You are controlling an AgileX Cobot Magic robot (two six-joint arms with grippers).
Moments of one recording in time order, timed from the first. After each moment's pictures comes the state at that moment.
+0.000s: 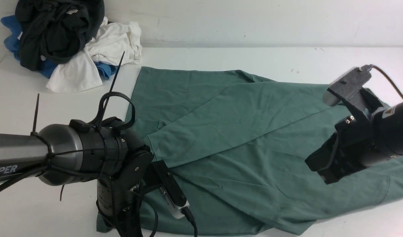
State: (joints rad) right arm 0.25 1.39 -0.95 0.45 0.86 -0.79; left arm -0.58 1.75 -0.92 0.26 0.83 0.15
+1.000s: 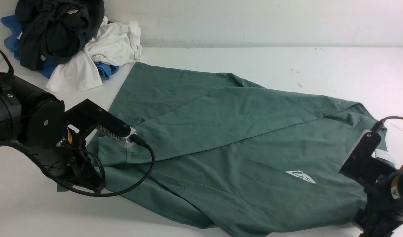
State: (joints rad) right arm 0.25 1.47 -0.62 -0.31 0.59 -0.35; left arm -0.30 1.48 -0.92 0.19 0.81 0.09
